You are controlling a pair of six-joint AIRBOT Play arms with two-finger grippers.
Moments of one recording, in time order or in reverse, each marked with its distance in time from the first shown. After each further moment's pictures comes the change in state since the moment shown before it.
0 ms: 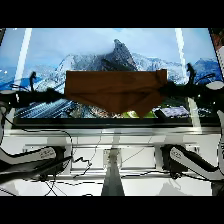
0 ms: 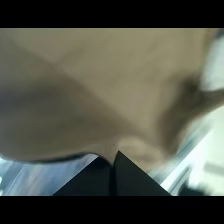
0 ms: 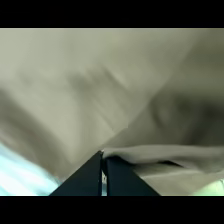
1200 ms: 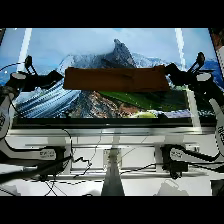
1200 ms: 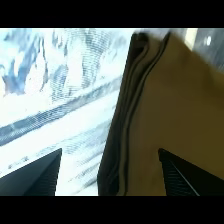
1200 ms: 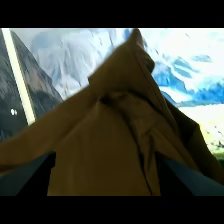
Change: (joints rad) left arm -0.189 -0.133 0.202 0.333 0.544 -0.353; right arm 0.098 -0.182 0.092 -0.150 -0.547 0.206
